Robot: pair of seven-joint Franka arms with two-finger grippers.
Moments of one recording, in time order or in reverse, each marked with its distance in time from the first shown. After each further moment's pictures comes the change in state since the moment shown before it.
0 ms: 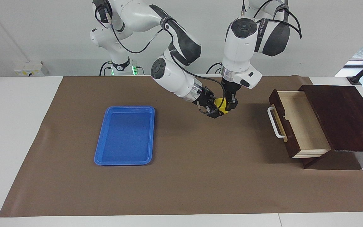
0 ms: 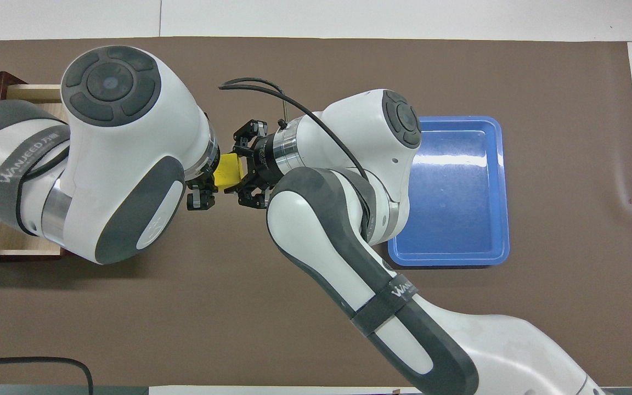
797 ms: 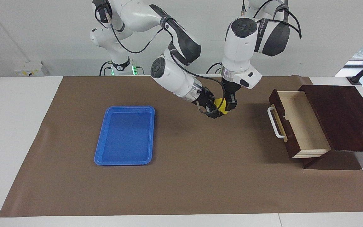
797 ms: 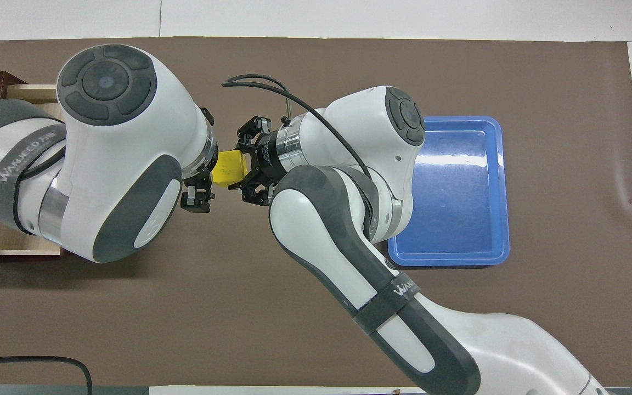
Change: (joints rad) left arm 0.003 0.000 0.007 -0.001 0.000 0.008 0.078; right arm -0.003 0.000 -0.007 0.004 -0.020 -0.001 0.001
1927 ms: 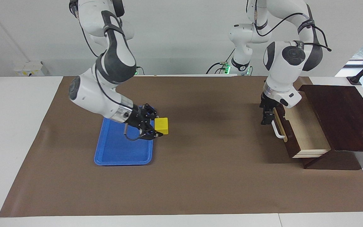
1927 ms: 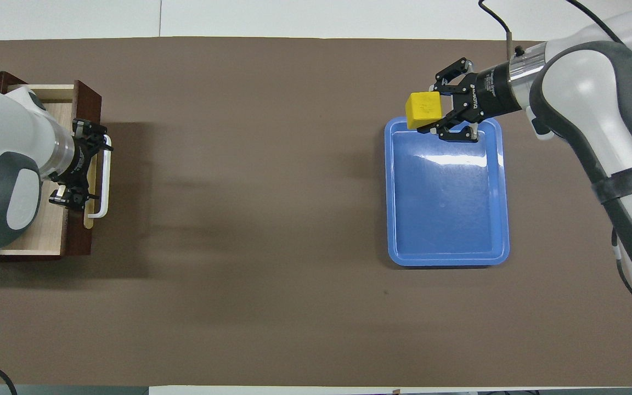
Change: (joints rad) left arm 0.387 -0.107 0.019 -0.363 0.003 0.288 0.577; right arm -0.537 -0.031 -0.017 -0.064 -0.071 -0.339 -0.315
